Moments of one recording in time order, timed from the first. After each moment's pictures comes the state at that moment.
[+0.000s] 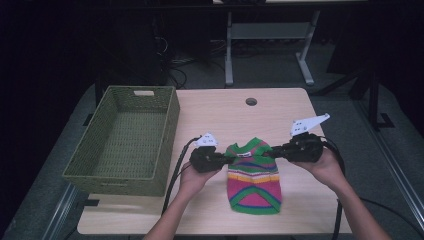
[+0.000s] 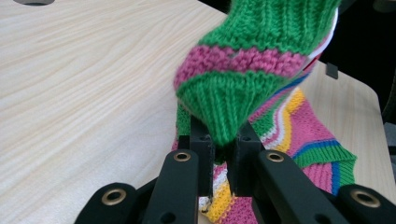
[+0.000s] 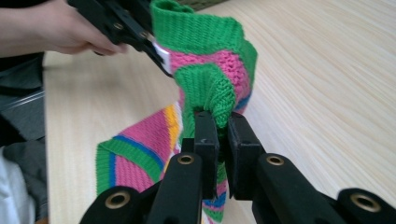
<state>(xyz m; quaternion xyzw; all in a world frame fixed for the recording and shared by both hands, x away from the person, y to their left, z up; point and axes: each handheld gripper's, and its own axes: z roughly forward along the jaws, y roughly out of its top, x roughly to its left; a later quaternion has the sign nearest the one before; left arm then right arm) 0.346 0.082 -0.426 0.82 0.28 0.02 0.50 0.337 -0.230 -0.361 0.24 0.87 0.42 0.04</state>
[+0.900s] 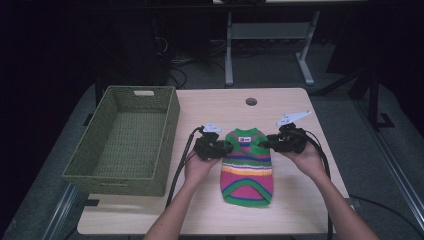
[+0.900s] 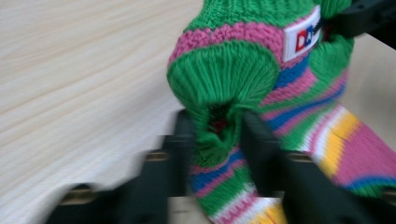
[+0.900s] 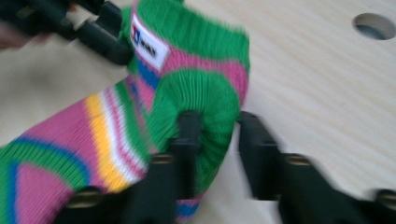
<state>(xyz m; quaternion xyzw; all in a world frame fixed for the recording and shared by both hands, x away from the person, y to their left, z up) 0.390 0.072 -0.440 0.82 0.38 0.07 0.43 0.387 -0.214 -0.400 0.35 0.86 0.37 0.10</state>
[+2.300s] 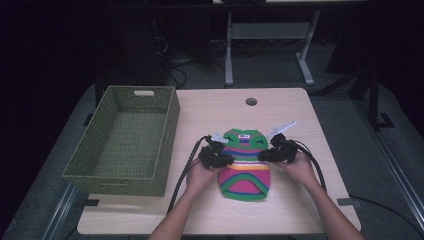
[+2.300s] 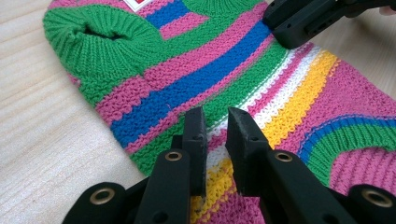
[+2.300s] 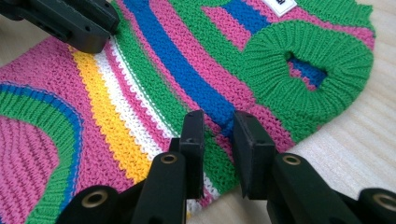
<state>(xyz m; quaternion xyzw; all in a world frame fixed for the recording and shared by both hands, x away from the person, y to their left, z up) 0.378 0.059 -0.464 0.86 0.34 0.03 0.38 0.395 -0.204 -0.460 0.36 0.87 0.33 0.03</state>
